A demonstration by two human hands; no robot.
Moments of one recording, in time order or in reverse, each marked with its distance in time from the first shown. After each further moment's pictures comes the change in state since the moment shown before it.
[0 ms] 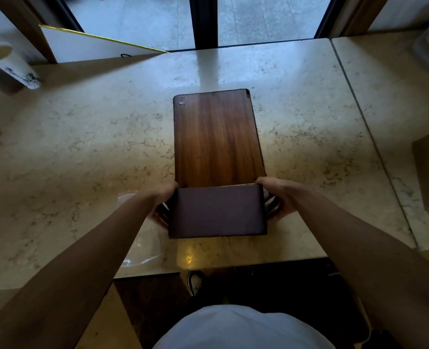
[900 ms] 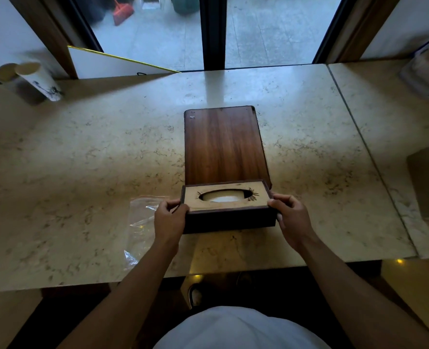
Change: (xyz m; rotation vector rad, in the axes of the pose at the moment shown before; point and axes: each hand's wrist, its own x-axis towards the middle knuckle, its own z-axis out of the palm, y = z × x) left_hand -0.014 -0.068 0.053 -0.674 0.472 0.656; right_hand -0.001 0.077 0.039 0.798 0.190 -0.740
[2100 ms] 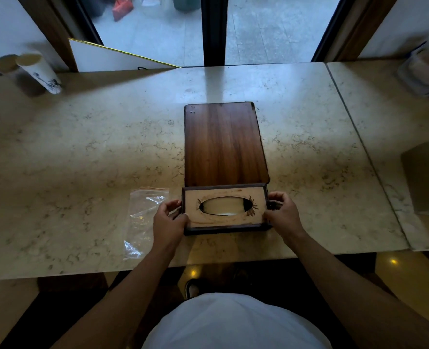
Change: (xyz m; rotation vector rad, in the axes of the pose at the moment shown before) left_hand -0.017 -0.031 -0.018 -0.020 -0.094 0.109; right_hand -0.022 0.006 0.009 -0.499 0.023 -0.067
